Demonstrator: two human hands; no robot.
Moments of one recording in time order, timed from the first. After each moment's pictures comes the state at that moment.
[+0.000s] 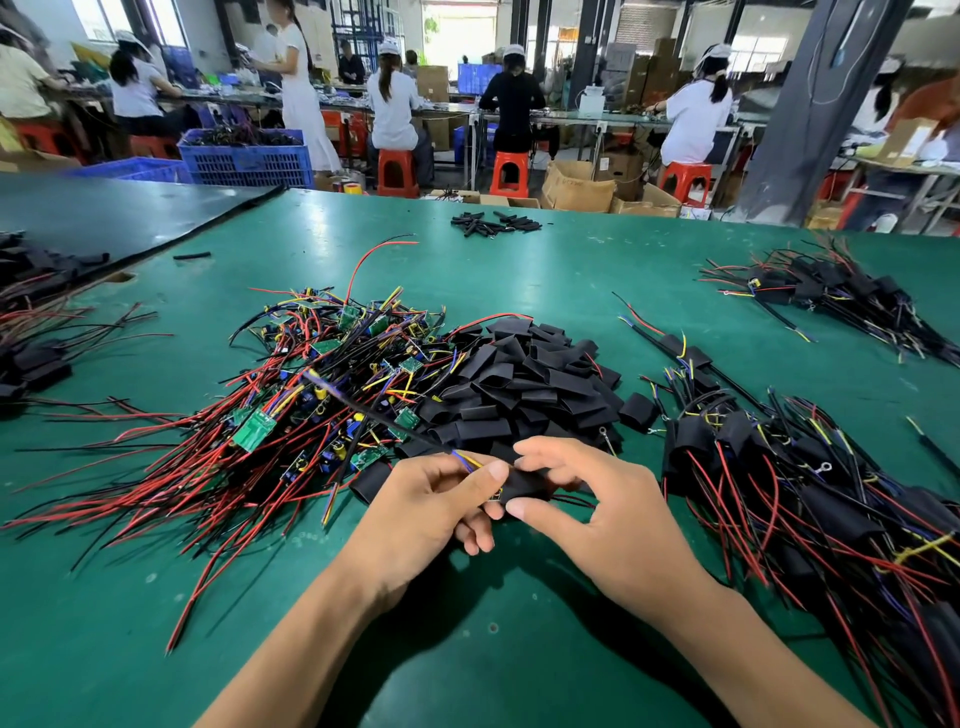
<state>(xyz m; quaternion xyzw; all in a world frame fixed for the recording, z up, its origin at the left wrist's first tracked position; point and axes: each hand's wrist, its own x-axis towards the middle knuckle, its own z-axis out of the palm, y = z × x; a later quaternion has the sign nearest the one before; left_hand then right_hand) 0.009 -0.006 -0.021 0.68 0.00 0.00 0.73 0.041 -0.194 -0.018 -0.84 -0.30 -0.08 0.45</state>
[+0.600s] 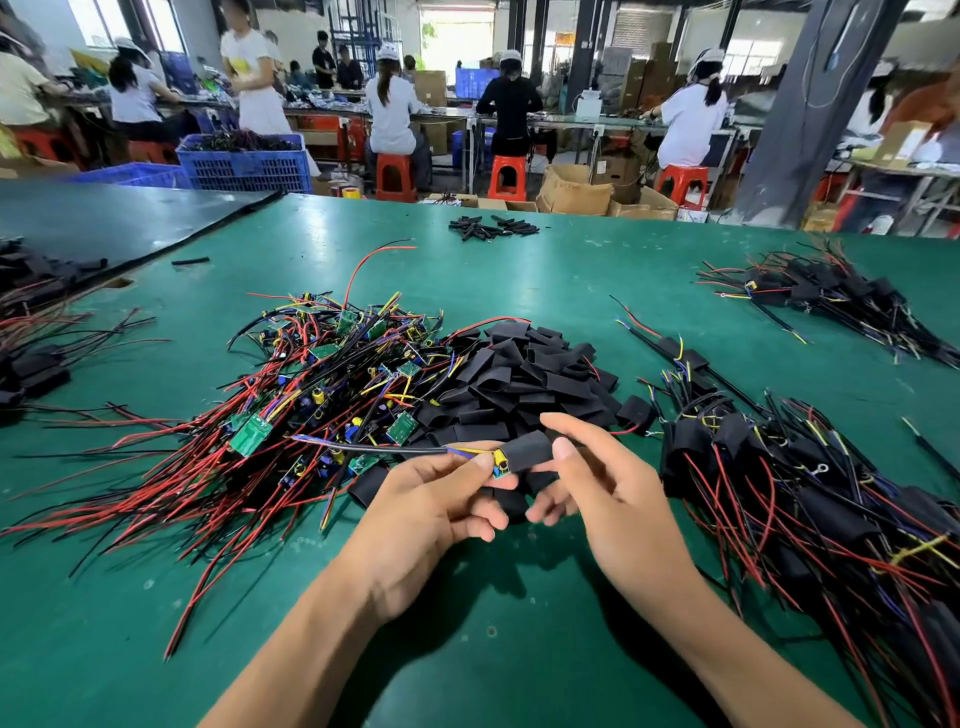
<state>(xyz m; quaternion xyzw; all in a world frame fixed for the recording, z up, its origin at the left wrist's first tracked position) 0.010 -0.009 -0.017 0.54 0.04 -0.04 0.84 0.042 -0.184 -0.016 -0.71 -0.16 -0.02 0.69</state>
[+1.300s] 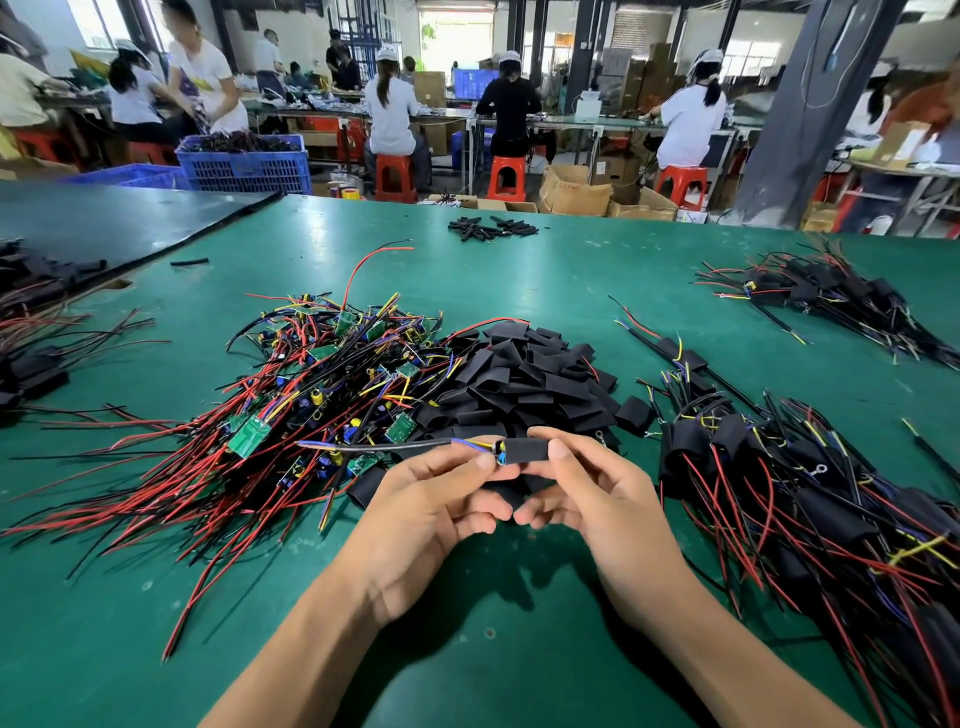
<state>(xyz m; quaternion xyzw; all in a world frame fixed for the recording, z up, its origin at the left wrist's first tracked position) 0.007 -0.012 -0.009 0.50 0.03 -0.04 0.86 0.041 -0.179 -0.020 -0.62 -0.14 0.08 0.77</state>
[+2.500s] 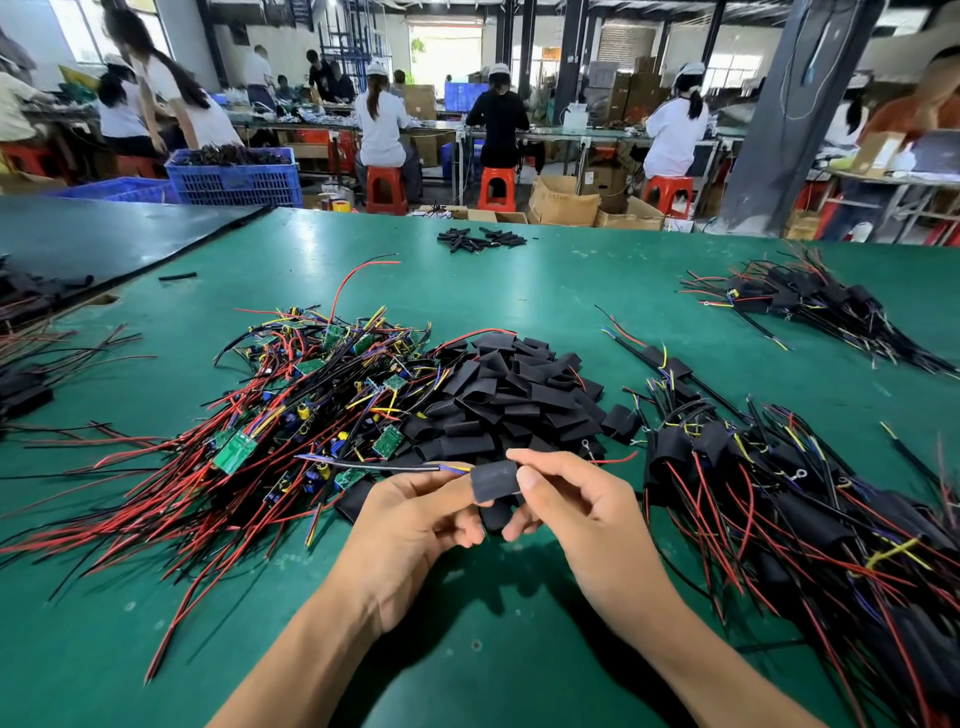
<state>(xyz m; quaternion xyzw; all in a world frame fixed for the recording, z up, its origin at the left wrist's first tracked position) 0.011 -0.013 -0.017 0.53 0.07 -0.01 0.84 0.036 -0.183 -0.018 -0.68 -0.19 0.00 0.71</state>
